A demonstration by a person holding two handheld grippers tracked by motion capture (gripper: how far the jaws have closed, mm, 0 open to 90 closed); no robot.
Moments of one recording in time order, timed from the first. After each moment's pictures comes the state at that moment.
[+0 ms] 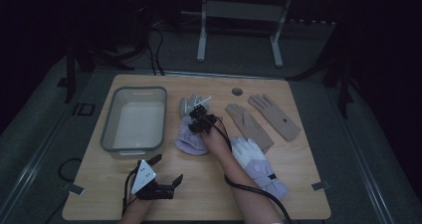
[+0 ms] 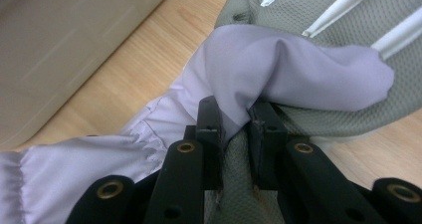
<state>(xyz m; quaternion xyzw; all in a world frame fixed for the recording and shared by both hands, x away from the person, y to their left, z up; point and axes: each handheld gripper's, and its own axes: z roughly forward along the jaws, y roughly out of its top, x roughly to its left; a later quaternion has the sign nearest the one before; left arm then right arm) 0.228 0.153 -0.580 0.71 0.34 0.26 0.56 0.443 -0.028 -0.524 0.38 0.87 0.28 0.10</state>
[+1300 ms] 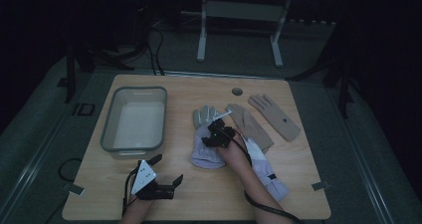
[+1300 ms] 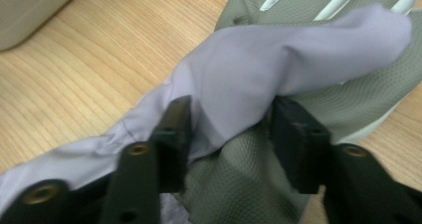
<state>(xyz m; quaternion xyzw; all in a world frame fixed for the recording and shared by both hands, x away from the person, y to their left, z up) 0.228 0.152 -0.580 0.70 0.34 0.26 0.57 0.405 -0.087 -0.535 0.38 0.87 0.29 0.11</state>
